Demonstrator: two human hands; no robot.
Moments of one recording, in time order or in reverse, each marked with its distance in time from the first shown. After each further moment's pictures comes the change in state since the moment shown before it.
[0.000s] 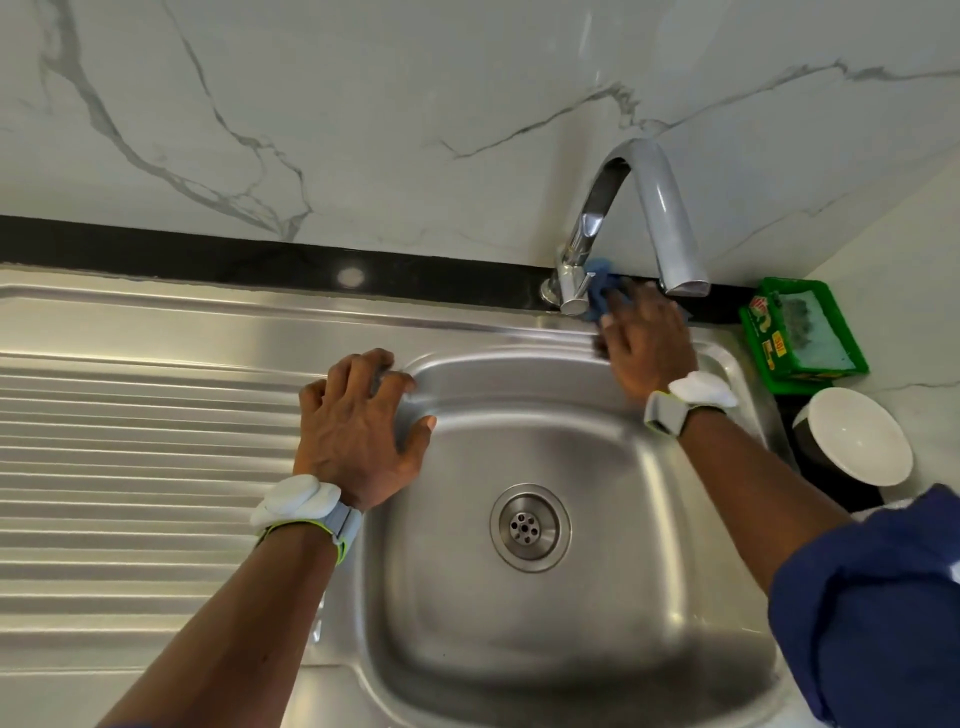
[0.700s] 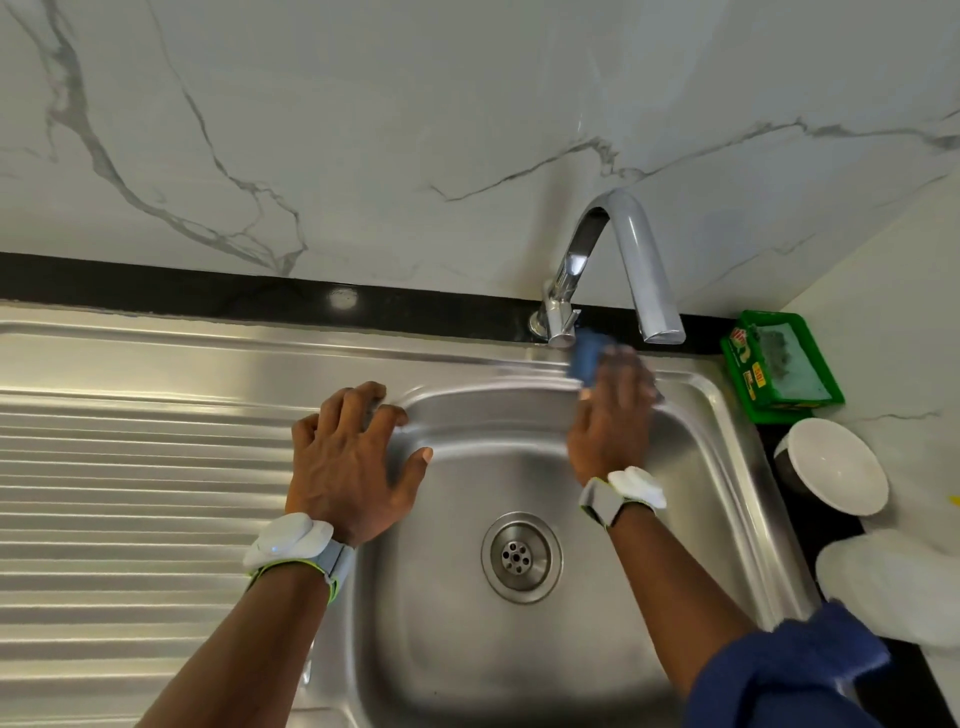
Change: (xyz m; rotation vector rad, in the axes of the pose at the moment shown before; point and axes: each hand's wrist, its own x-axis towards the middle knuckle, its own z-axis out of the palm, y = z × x) left_hand 0.000 0.001 0.000 -0.006 -0.015 -0.020; right_hand -0.065 -0.055 0.007 0.150 0.170 0.191
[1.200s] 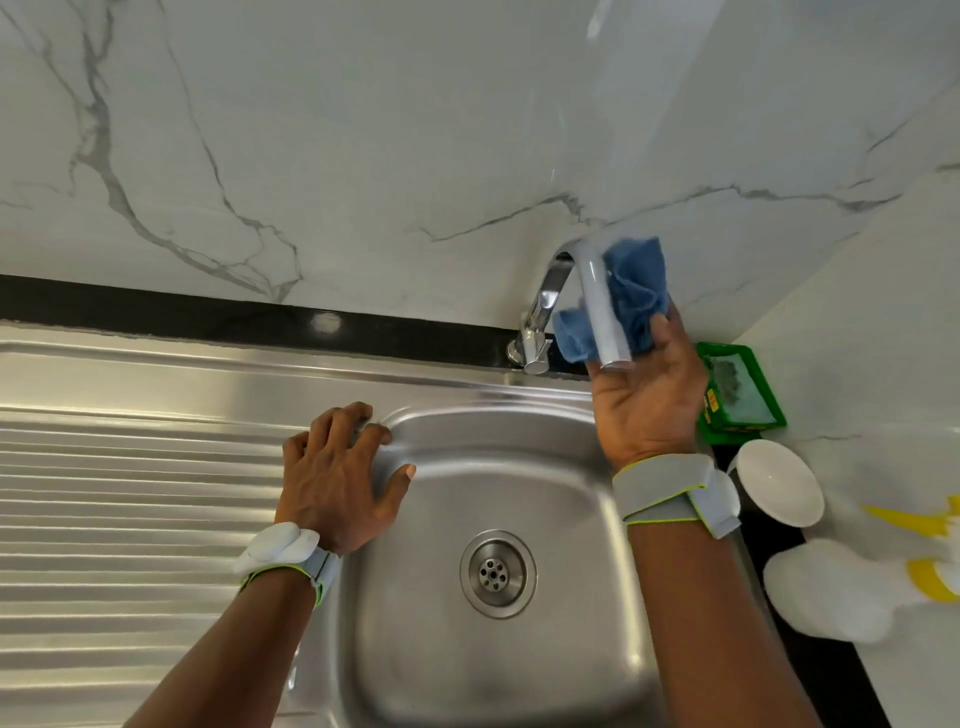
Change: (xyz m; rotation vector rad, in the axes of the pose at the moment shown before) left_hand -0.001 -0.002 0.001 -0.034 0.039 0.027; right_hand 0.051 -0.097 -0.173 2.000 0.054 0.467
